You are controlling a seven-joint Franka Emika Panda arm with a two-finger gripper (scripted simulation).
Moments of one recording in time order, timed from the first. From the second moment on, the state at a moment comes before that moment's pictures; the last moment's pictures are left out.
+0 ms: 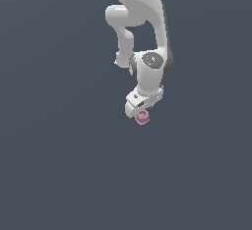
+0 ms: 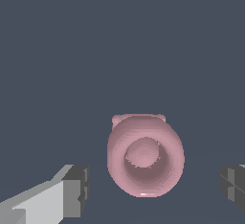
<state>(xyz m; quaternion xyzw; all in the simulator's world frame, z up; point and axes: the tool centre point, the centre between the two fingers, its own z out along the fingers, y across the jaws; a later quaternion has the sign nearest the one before) -0.066 0.086 0.090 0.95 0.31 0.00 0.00</state>
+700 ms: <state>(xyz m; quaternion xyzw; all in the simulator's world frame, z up) -0.068 0.087 0.044 0.95 0.31 0.00 0.00</state>
